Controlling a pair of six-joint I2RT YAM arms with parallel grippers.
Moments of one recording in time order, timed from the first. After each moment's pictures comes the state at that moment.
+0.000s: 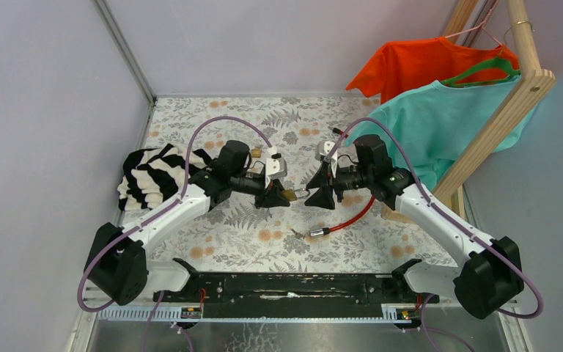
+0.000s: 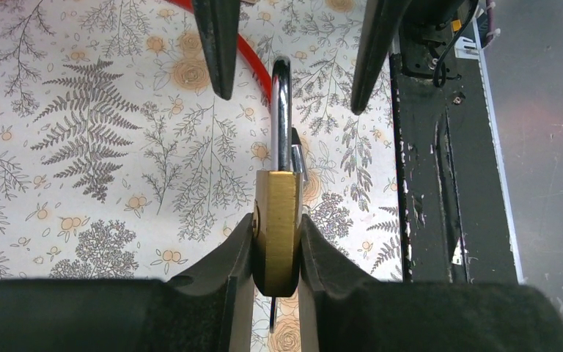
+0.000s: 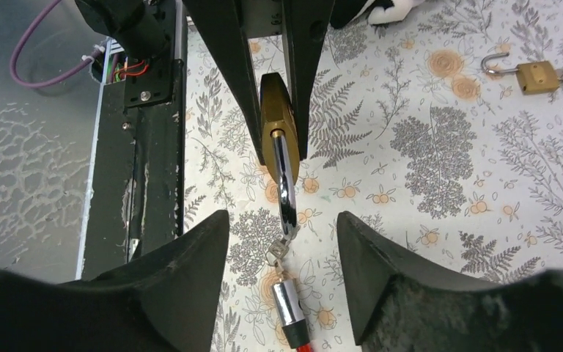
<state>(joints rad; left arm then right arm) -0.56 1.30 0.87 -0.18 0.93 0.36 0.51 1.21 0.90 -0.27 -0.94 -0.30</state>
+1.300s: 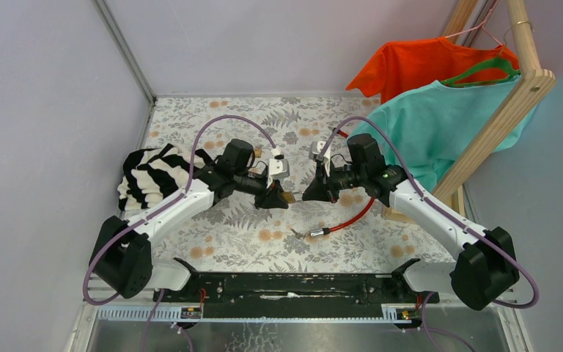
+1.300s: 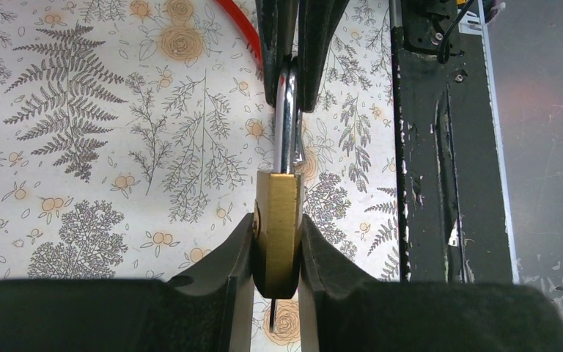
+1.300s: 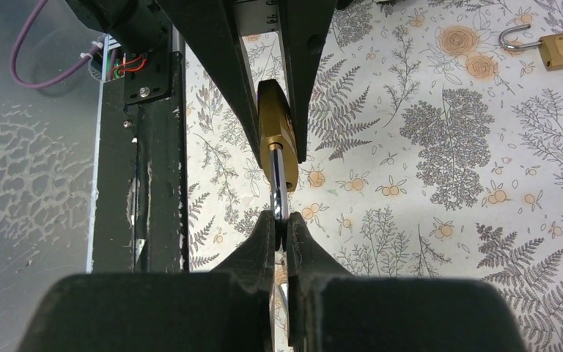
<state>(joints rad) -0.56 1.35 0.92 -0.30 0.93 0.41 0.55 1.27 0.93 -0.30 -0.90 -0.29</state>
